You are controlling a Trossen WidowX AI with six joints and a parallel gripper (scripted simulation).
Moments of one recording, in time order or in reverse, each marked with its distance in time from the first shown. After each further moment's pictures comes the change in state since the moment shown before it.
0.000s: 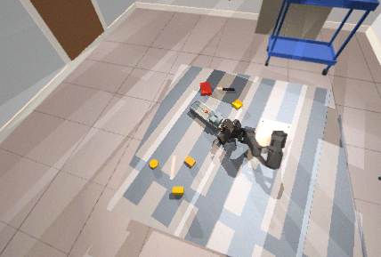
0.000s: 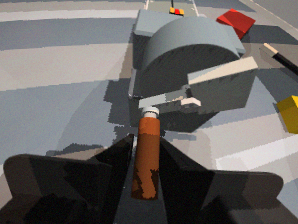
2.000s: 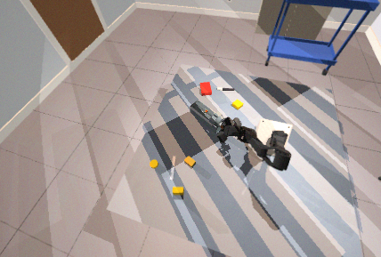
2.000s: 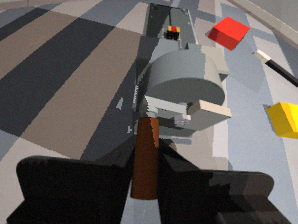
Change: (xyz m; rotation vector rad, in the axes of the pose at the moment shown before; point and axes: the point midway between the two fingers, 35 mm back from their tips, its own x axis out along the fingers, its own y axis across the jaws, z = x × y) arm -0.017 0.004 0.016 0.006 -0.001 -0.003
